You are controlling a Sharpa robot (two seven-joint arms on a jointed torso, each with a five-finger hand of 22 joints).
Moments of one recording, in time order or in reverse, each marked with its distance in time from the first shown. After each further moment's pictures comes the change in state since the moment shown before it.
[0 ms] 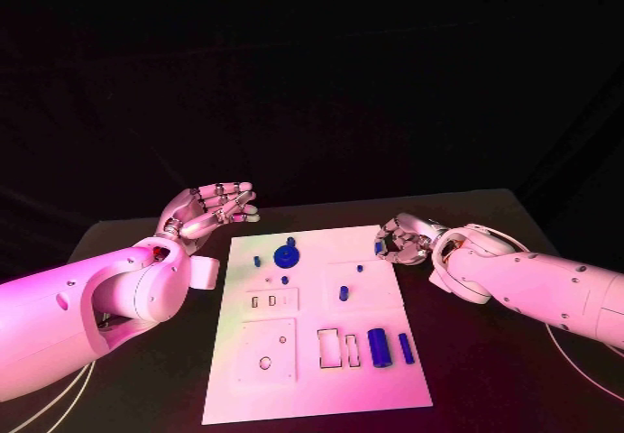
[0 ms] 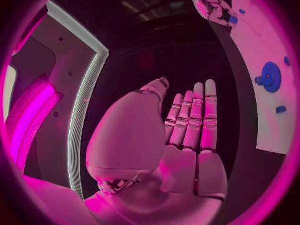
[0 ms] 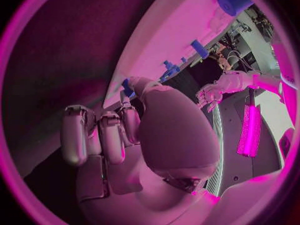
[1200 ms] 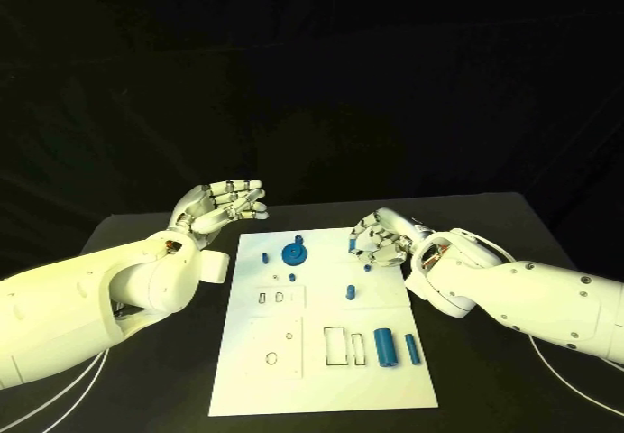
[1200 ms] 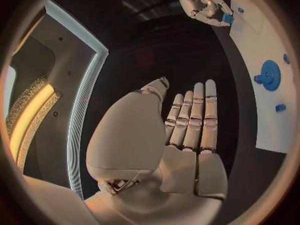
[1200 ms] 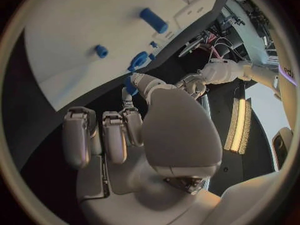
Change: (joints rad) left arm 0.000 0.012 -0.005 -0.026 0.002 0.007 -0.008; left_hand 0.000 0.000 0.003 -0.003 0.000 0.000 0.000 0.000 0.001 0.000 0.000 0.000 0.000 0.000 0.000 0.000 0.005 0.000 -0.004 0.004 0.008 0.003; right arm 0.012 0.017 0.003 0.234 0.013 -0.149 -0.098; right_hand -0.039 0.045 0.025 -0.008 -0.003 0.048 -0.035 0.078 0.026 0.030 -0.030 0.021 0.001 0.002 -0.033 0.004 0.001 0.000 0.010 -0.029 0.030 0.000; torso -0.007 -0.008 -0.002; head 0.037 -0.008
